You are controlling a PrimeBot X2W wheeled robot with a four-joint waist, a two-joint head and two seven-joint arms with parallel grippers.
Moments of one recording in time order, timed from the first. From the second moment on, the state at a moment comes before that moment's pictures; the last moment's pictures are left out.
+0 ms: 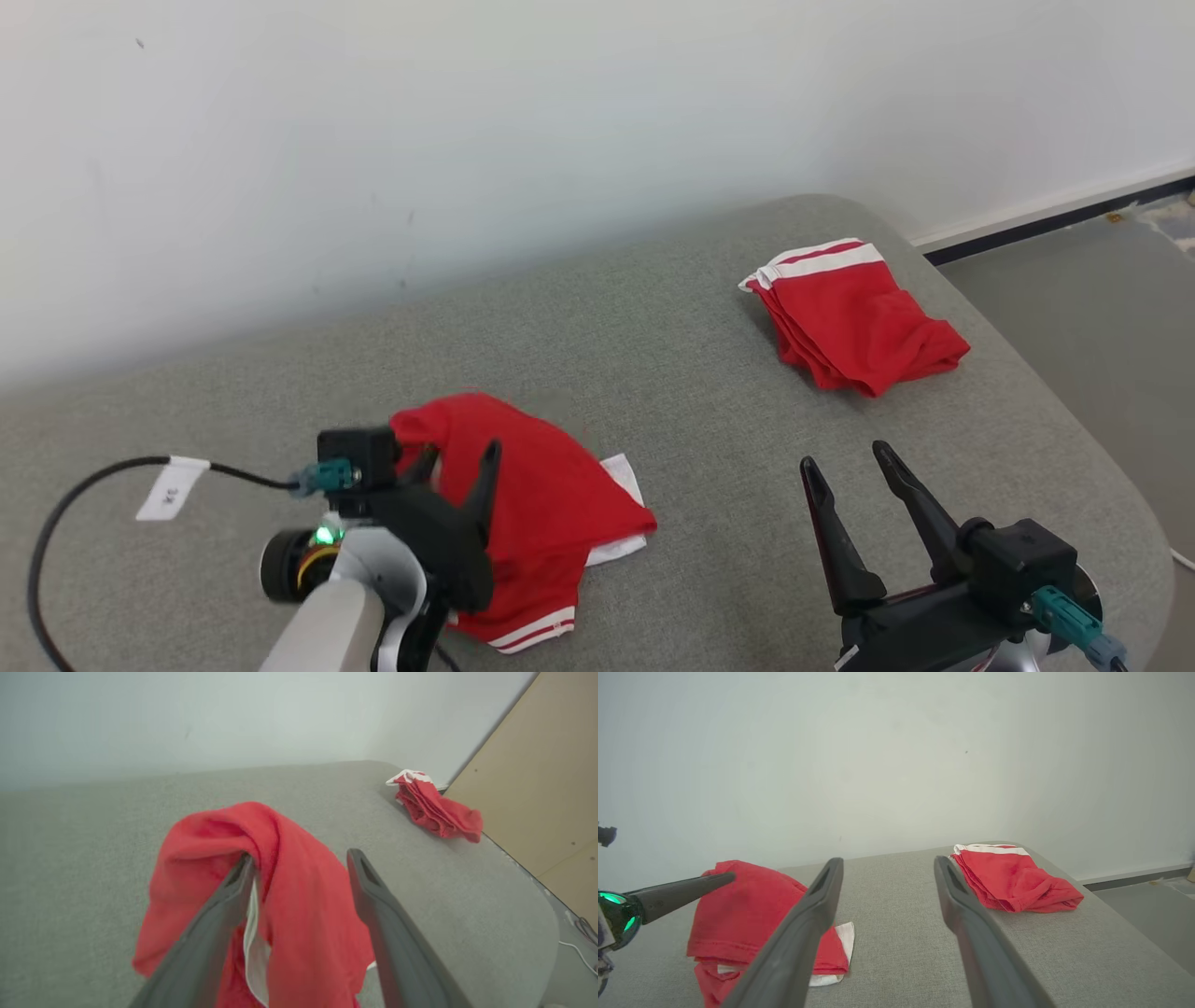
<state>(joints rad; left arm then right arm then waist) -0.46 0.10 -0.35 0.52 -0.57 -0.03 0.12 0.02 -0.05 0.15 -0.13 0.16 0.13 0.06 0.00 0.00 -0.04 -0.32</state>
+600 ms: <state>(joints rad) -0.28 0.10 -0.29 0.54 -0.58 -0.04 -0.25 0.08 -0.05 0.09 -0.10 0.19 0.13 0.01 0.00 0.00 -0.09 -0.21</state>
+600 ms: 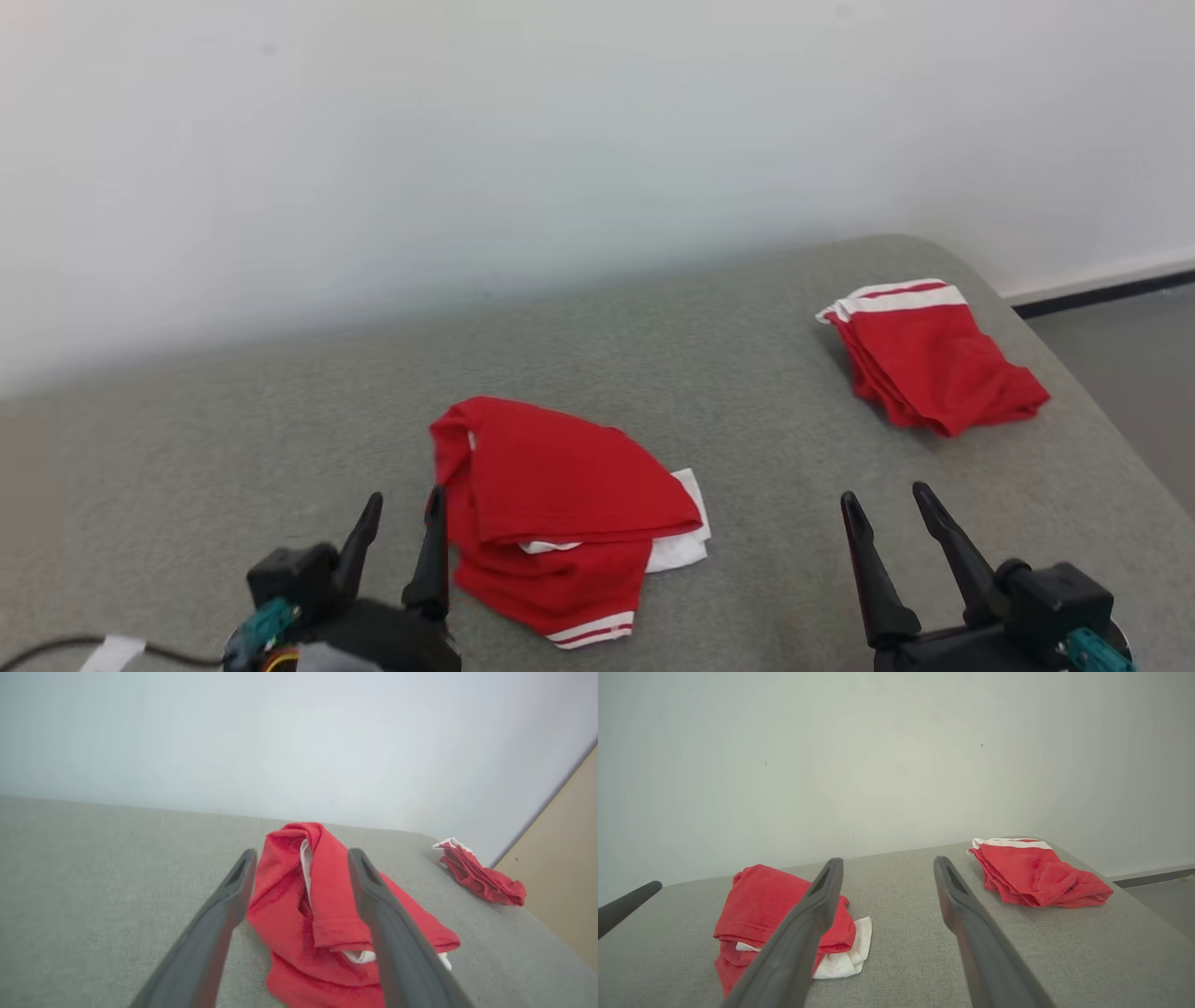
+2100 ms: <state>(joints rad) 0.16 0.08 -0.02 0.14 -0.30 -0.12 -0.26 0.13 -0.05 0.01 0.18 0.16 0.13 -0.13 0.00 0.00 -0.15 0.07</state>
